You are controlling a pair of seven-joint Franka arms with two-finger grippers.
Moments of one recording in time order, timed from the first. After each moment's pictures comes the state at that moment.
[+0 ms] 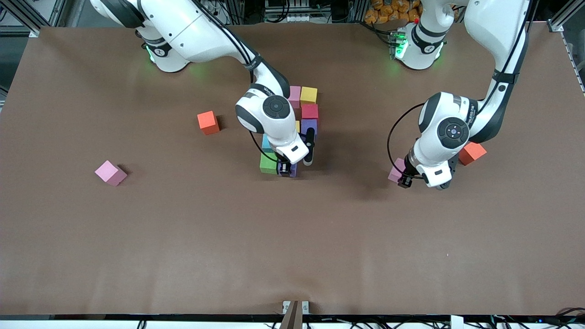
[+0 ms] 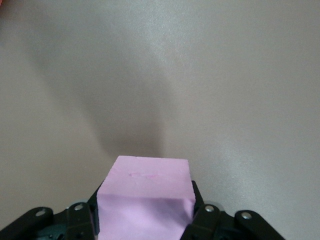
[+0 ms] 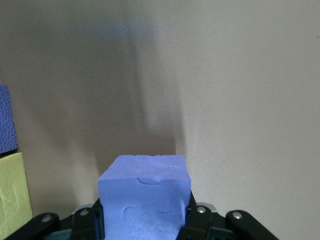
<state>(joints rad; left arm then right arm) -0.18 0.35 -0.12 -2.06 0.07 2.36 -1.47 0.62 0.73 0.19 -1.62 -0.26 2.44 -0.52</state>
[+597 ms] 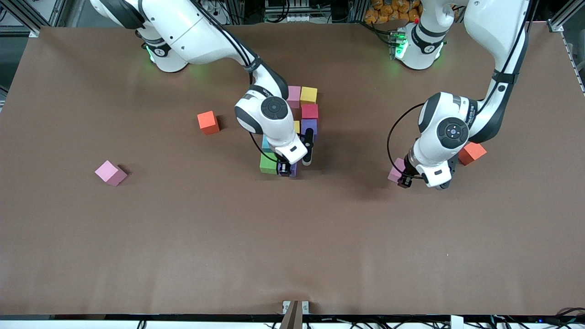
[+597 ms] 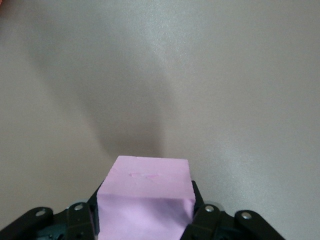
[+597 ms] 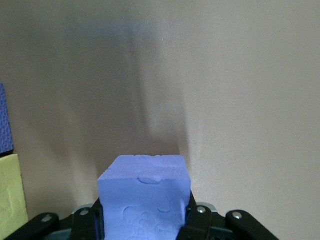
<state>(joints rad) -0.18 0.35 -0.12 -2.06 0.07 2.36 -1.47 0.61 0.73 0.19 -1.64 -0.26 2.48 -0.52</state>
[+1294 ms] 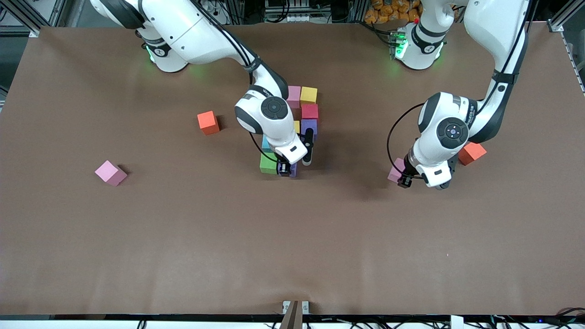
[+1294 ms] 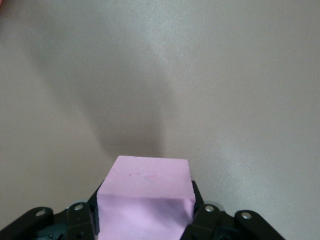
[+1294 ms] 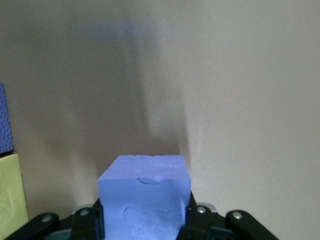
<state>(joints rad) -0.18 0.35 -0.12 -2.06 0.07 2.36 -1.47 0.61 0.73 0.19 -1.65 -0.26 2.48 -0.52</state>
